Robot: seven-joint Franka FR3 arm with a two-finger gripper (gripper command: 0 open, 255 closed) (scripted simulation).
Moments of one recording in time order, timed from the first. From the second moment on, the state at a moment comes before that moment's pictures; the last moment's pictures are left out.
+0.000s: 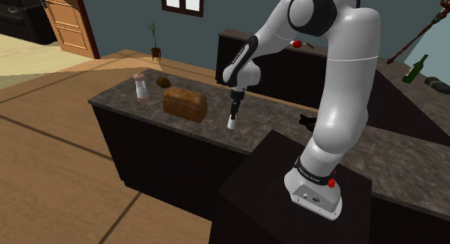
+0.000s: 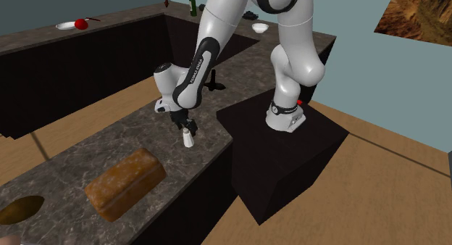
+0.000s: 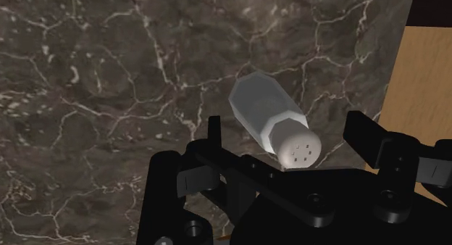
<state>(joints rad) -0.11 0.34 -0.24 -2.33 0.24 2.53 -0.92</state>
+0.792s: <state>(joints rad) -0.11 0.33 -0.24 -2.33 0.23 2.52 -0.92</state>
